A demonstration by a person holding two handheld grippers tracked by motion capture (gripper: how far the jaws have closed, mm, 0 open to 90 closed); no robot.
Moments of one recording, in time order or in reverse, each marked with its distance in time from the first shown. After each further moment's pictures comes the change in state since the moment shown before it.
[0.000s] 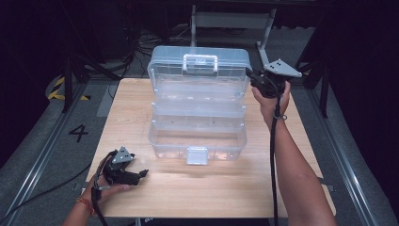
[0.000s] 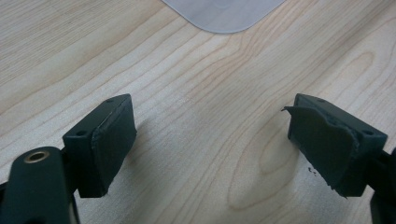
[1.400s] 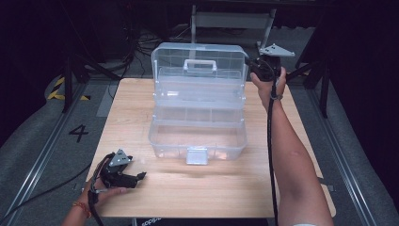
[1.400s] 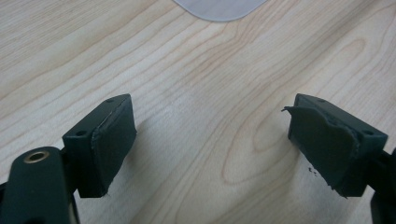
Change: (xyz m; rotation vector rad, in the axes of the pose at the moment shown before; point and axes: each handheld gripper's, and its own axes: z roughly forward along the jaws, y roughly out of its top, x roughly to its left) left arm -0.002 -0.009 -0.008 -0.003 0.010 0.003; right arm -0.029 0.012 0.052 0.088 0.018 0.022
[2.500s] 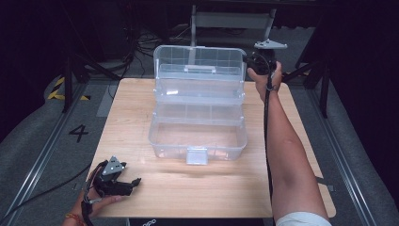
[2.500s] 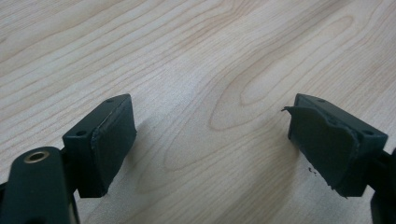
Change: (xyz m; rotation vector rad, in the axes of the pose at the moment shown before) left arm -0.010 -0.017 -0.016 -0.007 0.043 -0.028; right arm -0.014 0.002 0.035 0.085 -0.002 0.003
